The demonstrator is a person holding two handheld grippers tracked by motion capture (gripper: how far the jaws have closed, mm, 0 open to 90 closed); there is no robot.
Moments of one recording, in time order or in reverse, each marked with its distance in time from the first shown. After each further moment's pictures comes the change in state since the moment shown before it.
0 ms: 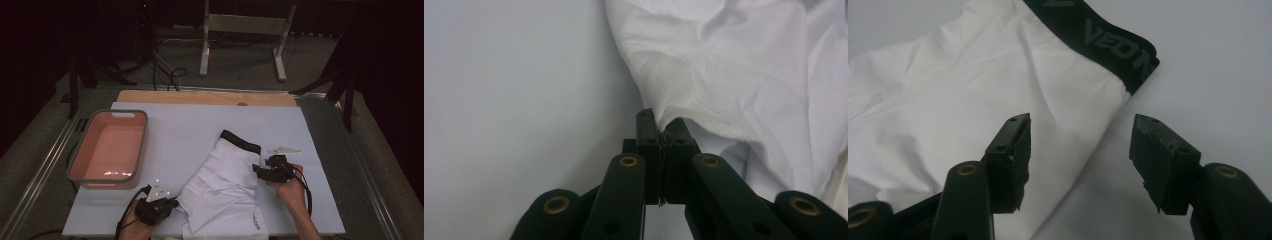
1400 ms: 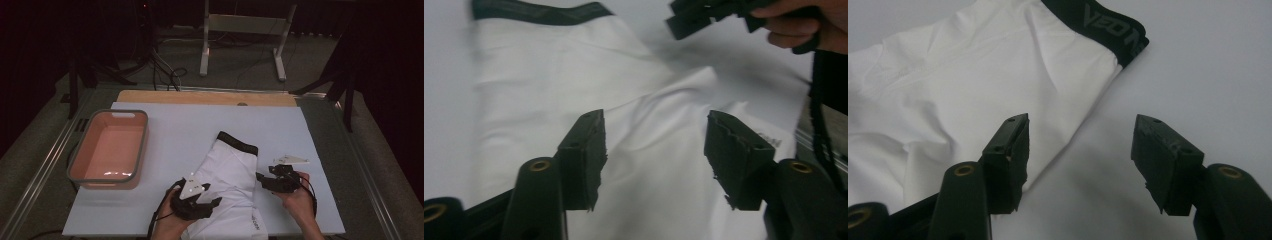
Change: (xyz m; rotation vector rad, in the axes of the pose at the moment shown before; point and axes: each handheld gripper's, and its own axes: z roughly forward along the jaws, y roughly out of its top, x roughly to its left) left arm -0.065 0.065 0.039 -0.180 -0.142 0.094; right arm 0.004 -0.019 -0.026 -0.014 0.037 -0.033
